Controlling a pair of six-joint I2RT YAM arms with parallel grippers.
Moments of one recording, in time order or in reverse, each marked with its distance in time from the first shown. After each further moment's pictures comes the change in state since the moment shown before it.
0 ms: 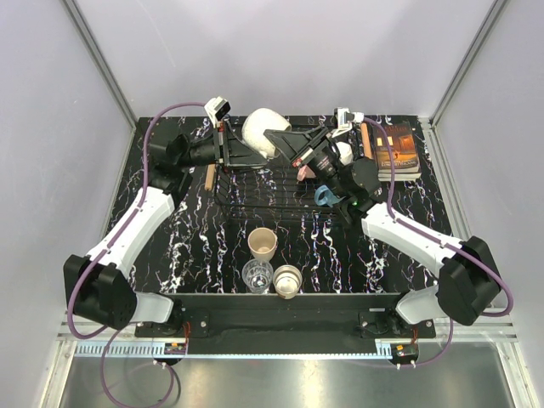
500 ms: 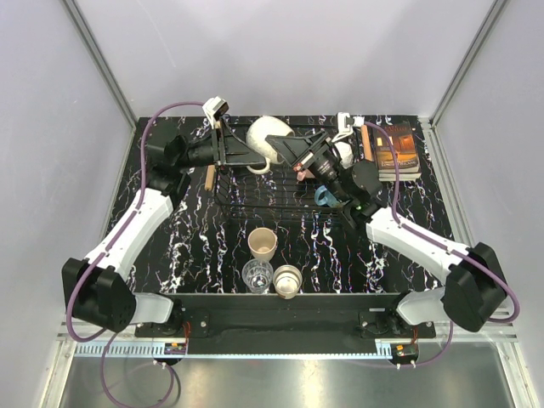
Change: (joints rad) left arm 0.007 -0.021 -0.003 -0.012 0.007 0.035; right arm 0.005 -0.061 -0.037 -0.105 0.028 -0.049
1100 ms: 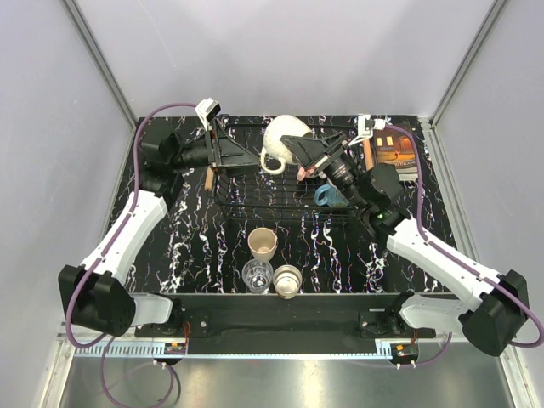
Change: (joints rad) left arm 0.048 -0.025 0.000 -0.144 0.004 0.130; right arm 0.003 -0.179 0.000 -0.237 0.093 -0.140
